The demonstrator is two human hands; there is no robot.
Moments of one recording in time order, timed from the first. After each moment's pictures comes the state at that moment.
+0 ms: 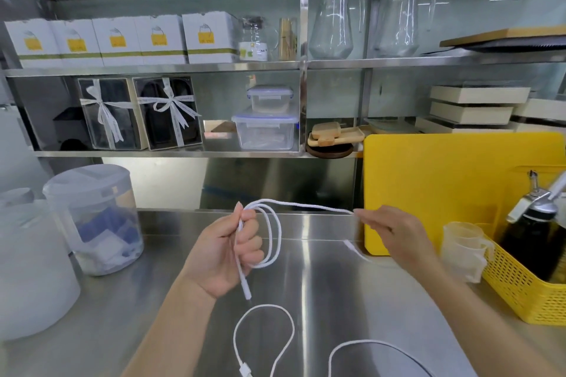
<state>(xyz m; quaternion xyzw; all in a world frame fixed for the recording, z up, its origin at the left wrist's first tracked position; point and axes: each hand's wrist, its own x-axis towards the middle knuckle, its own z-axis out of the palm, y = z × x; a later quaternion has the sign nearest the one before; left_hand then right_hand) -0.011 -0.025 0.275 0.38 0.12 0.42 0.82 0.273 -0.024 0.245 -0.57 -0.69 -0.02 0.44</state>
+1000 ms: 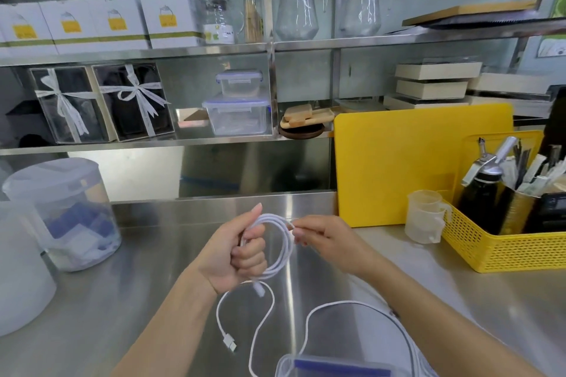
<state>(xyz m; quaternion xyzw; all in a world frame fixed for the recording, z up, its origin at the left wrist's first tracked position) 0.031 -0.052 0.249 0.46 0.29 0.35 0.76 0.217 -0.069 0.234 -0.47 -0.75 0.27 0.38</state>
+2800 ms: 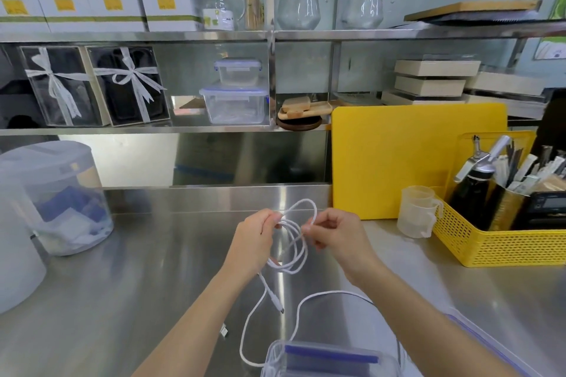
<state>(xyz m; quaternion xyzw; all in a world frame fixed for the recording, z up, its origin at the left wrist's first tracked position) 0.067 -0.040 0.205 0.72 0.47 0.43 0.27 0.216 -0.087 0.222 -0.54 -0.53 0.37 0.54</state>
